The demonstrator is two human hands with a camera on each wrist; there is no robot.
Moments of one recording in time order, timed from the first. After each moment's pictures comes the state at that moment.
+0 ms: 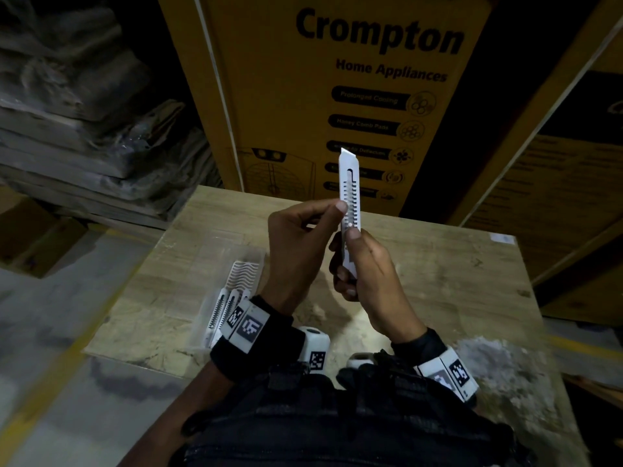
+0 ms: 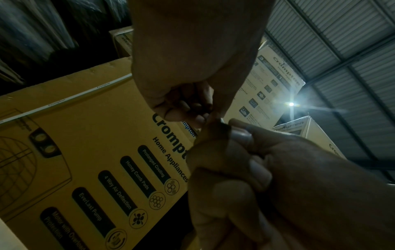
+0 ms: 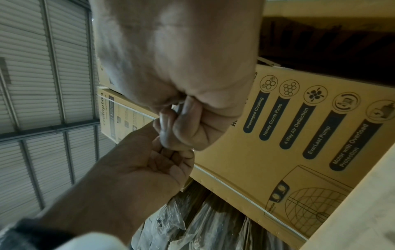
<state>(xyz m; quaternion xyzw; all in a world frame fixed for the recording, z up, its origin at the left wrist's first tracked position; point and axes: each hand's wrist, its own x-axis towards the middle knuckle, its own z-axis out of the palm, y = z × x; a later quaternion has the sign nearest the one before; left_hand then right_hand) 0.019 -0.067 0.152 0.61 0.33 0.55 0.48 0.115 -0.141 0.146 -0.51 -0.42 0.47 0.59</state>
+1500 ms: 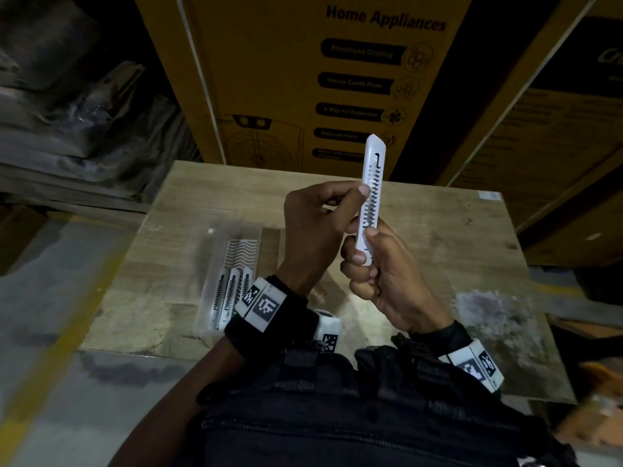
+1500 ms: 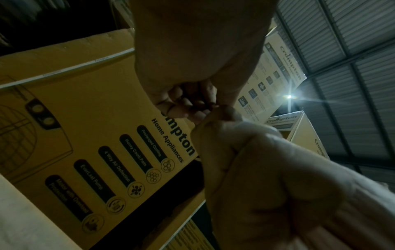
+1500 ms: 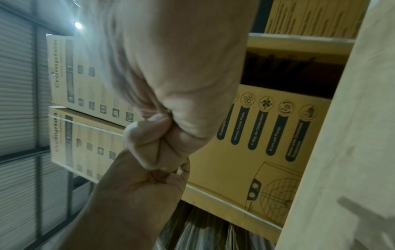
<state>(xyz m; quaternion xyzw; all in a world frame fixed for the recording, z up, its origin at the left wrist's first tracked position) 0.004 -0.062 0.141 0.60 0.34 0.49 0.52 0.090 -0.155 0.131 -0.42 -0.24 0.60 0.63</state>
